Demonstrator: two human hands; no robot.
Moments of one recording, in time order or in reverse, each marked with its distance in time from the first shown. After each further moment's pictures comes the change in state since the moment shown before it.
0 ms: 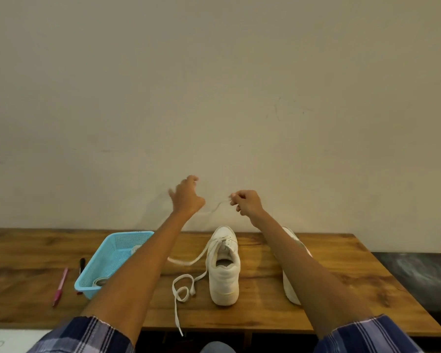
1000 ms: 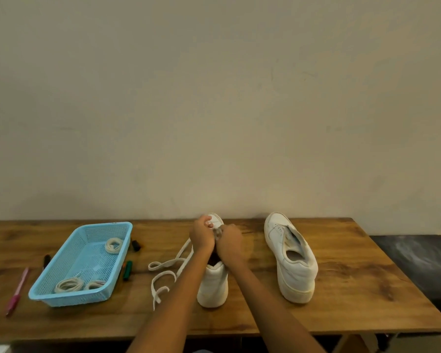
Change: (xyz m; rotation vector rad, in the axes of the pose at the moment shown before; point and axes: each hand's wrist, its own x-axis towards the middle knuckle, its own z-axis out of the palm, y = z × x) left_hand -0.048 -0.022 0.162 -0.499 -0.025 -0.424; right_hand -0.020 0.113 0.058 -0.731 0.040 0.070
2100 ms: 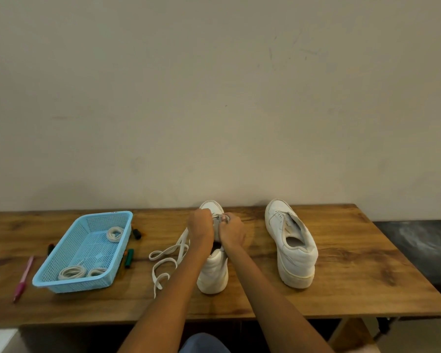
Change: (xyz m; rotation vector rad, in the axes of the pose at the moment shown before) left_hand -0.003 0.001 -0.008 0.829 -0.040 0.268; right_hand -0.003 0.006 0.003 0.443 0.108 0.264
